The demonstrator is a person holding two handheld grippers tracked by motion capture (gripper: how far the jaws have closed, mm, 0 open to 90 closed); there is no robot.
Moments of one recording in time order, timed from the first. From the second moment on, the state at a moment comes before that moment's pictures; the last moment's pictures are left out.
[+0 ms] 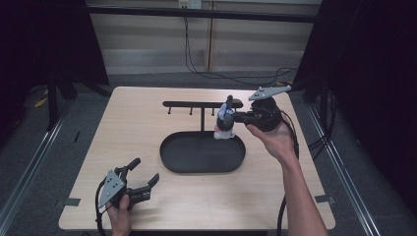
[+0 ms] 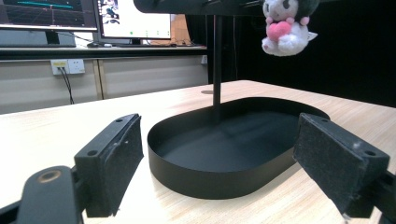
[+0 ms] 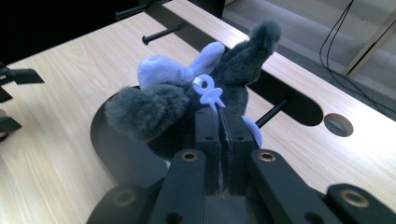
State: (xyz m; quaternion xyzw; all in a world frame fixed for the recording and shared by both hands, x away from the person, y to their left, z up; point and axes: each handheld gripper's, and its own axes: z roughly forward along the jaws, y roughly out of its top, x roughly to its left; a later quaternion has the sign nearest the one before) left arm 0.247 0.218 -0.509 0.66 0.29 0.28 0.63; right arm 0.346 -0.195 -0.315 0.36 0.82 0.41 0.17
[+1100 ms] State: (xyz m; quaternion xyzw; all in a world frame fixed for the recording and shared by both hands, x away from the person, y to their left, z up) left arm 0.247 0.218 -0.510 0.66 0.29 0.28 0.63; right arm 0.383 -0.185 -0.310 0.40 0.84 0.35 0.11
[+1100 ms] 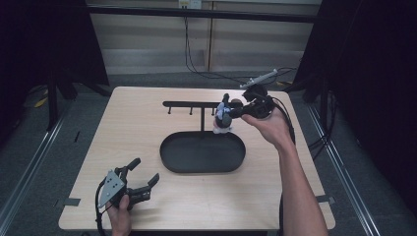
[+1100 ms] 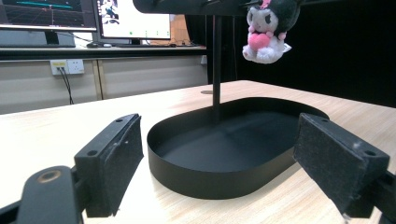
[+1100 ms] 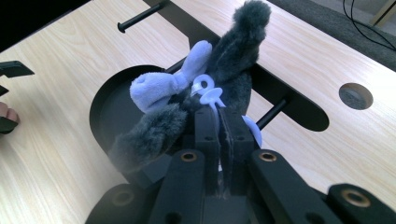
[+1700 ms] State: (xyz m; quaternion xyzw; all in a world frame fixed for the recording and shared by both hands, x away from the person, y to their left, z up) left arm 0.247 0.218 -0.510 0.66 0.29 0.28 0.63; right arm 0.385 -0.183 -0.310 0.41 0.84 0.35 0.11
